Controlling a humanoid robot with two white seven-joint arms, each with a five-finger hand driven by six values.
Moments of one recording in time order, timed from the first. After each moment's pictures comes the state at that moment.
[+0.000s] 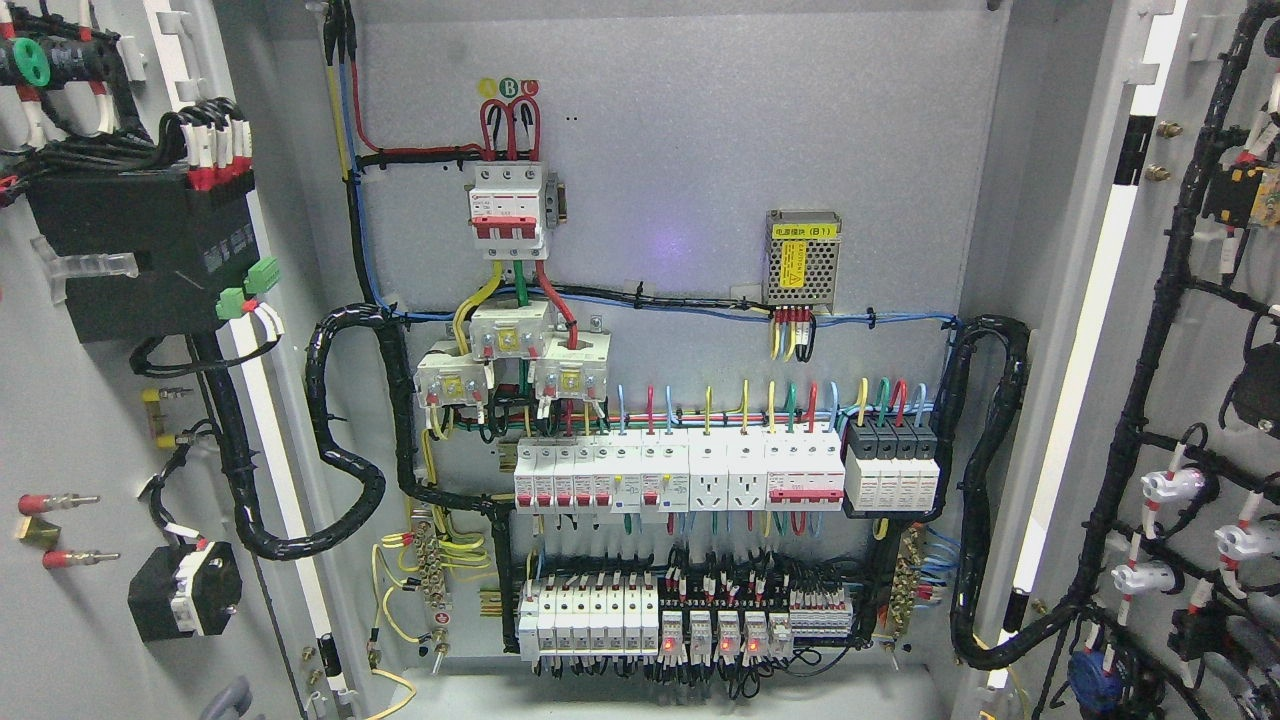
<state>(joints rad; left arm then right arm) 0.26 0.01 0.20 -1.96 0.04 -0.77 -0.12 0.30 -0.37 -0.30 -2.04 -0.74 -0.49 0.37</state>
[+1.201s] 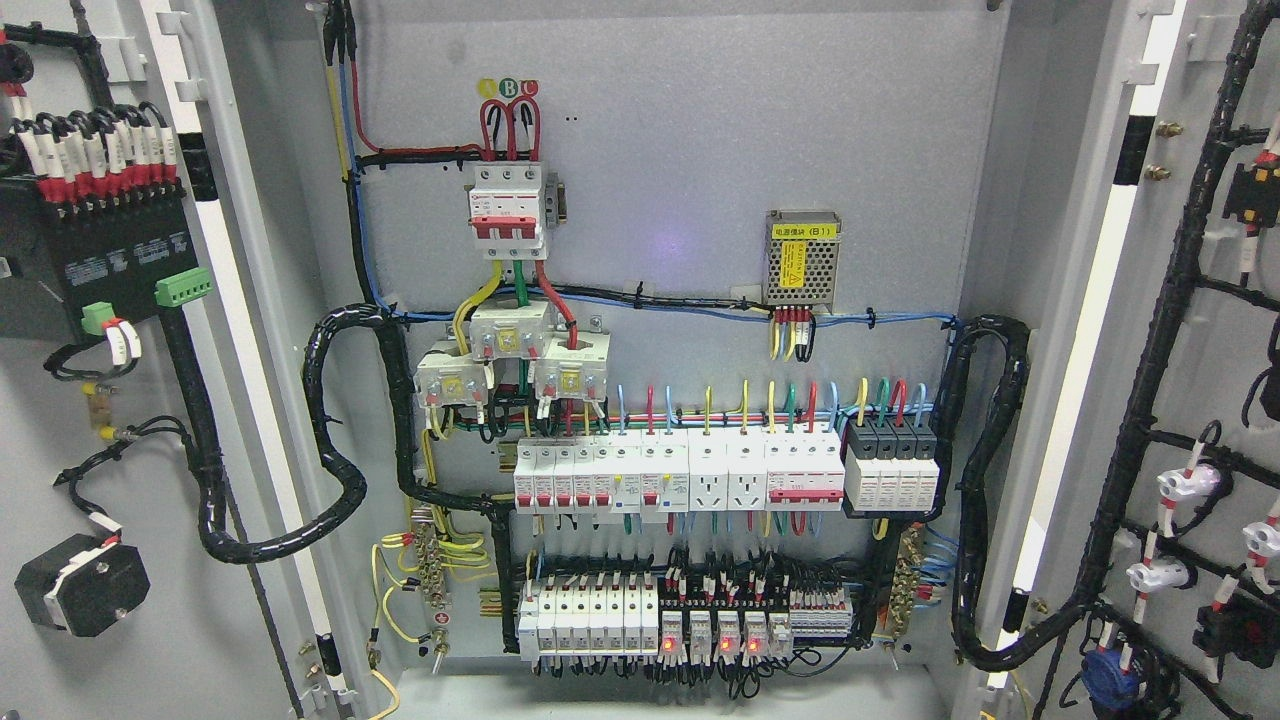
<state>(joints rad) 0.18 0.28 0.42 -1.68 0.33 -0.77 -0.12 0.34 -0.35 -0.37 -2.01 -0.82 -0.50 0.37</state>
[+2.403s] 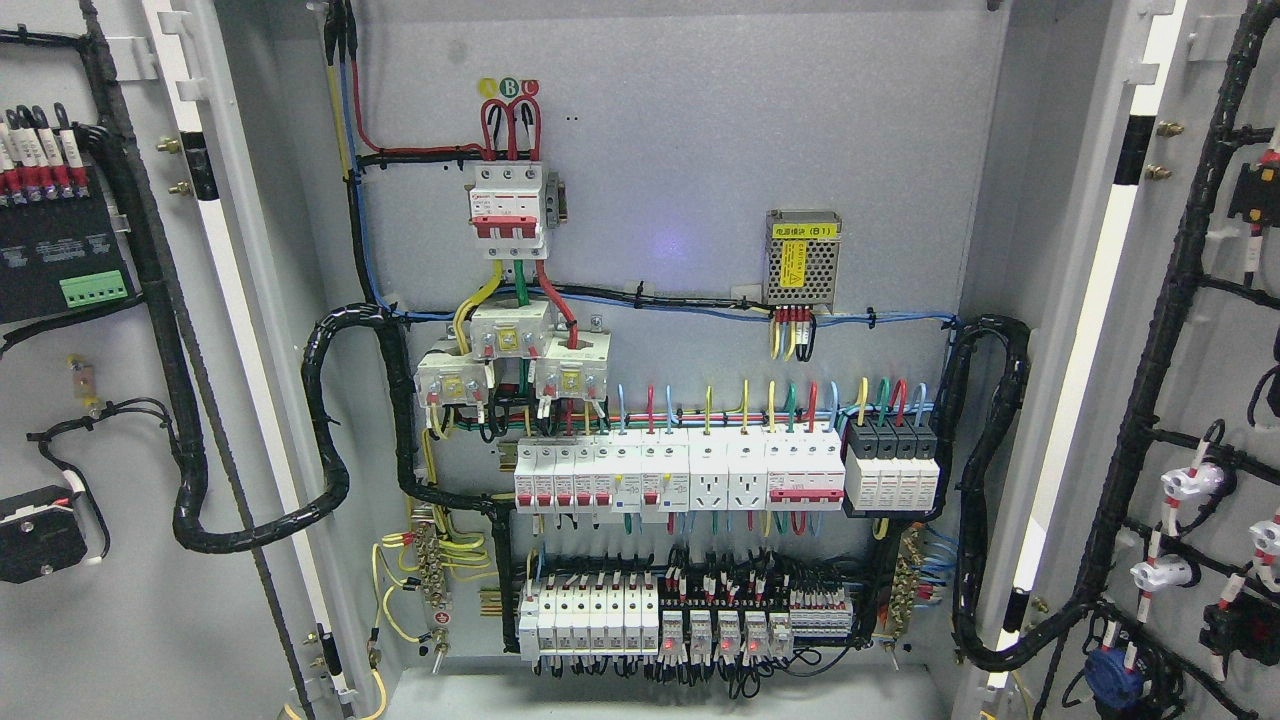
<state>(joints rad) -0.12 0.52 0.39 -1.19 0.38 -0.77 -0.12 0.38 -0.35 -0.41 -2.01 -0.86 -0.50 0.36</state>
